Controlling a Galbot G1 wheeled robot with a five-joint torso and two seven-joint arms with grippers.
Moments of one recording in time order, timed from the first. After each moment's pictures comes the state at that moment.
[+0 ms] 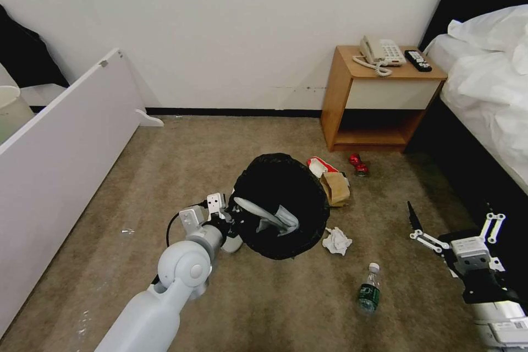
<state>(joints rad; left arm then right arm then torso) 1.09 -1.18 -0.14 -1.94 -0.97 0.44 -0.41 -1.65 1.61 1.05 2.22 -0.12 0.36 -0.37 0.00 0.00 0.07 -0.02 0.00</state>
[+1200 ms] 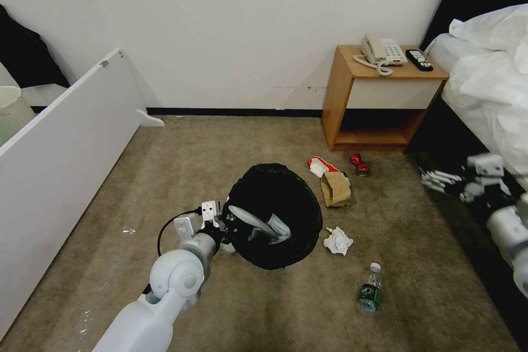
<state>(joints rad) 1.14 -1.17 -0.17 -1.95 -0.90 0.45 -0.39 -1.58 0.43 0.86 2.14 0.95 -0.29 0.33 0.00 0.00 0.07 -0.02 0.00</state>
